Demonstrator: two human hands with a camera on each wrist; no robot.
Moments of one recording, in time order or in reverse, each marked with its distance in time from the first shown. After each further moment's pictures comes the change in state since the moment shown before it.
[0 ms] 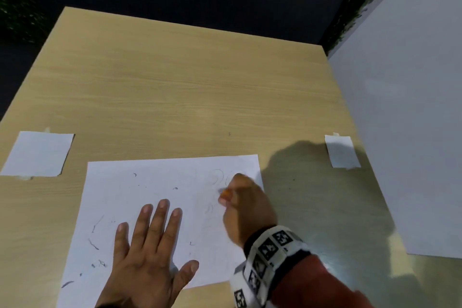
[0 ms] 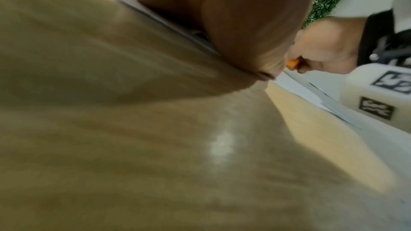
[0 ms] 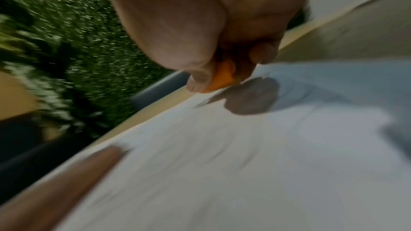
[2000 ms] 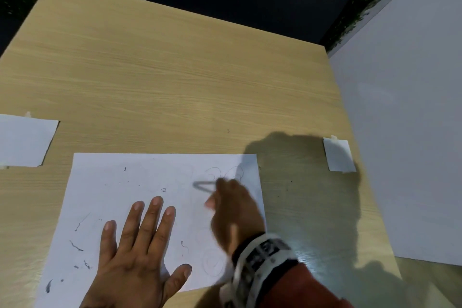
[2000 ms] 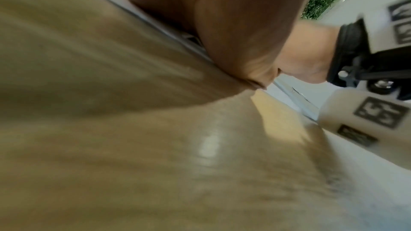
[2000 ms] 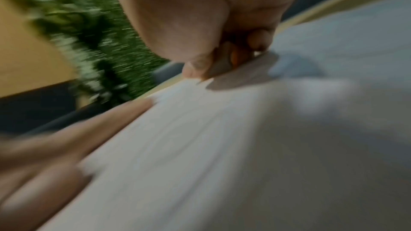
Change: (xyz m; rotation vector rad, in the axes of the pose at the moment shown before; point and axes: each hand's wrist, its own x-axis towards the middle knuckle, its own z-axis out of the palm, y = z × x) left_hand 0.002 0.003 0.001 -0.013 0.048 0.013; right_hand 0.003 -0.012 0.005 0.121 -0.061 0.012
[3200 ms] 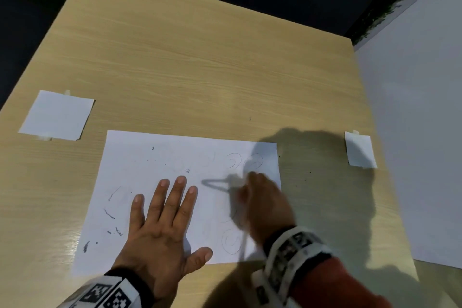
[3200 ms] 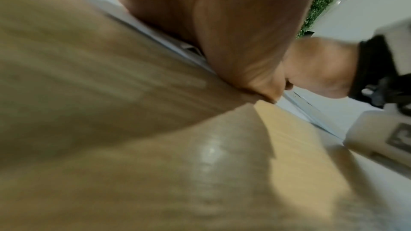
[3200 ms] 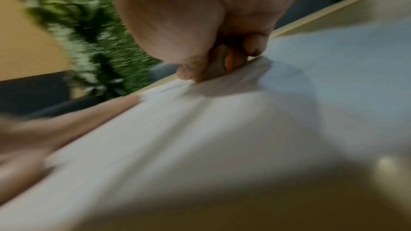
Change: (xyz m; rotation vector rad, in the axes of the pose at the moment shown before) left_hand -0.002 -0.005 -0.006 0.052 -0.051 0.071; right_hand -0.013 0.017 0.004 -0.057 -0.046 0.037
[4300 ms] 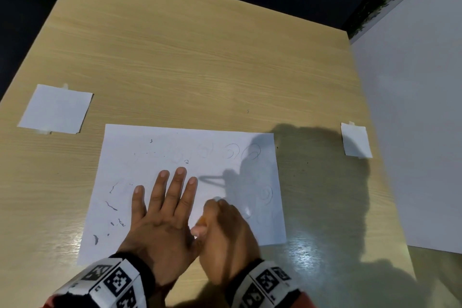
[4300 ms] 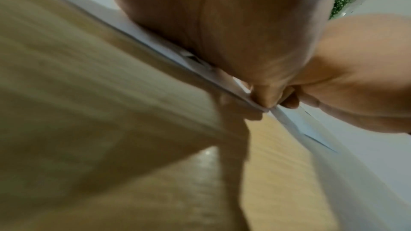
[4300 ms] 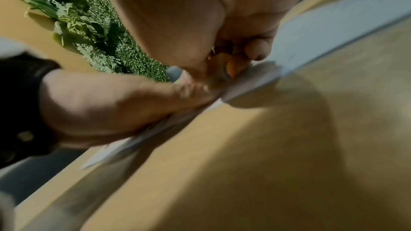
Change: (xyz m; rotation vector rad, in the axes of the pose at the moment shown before) left_hand 0.001 0.008 -0.005 -0.046 0.005 -0.068; right_hand -0.055 -0.036 0.048 -0.026 0.145 -0.177
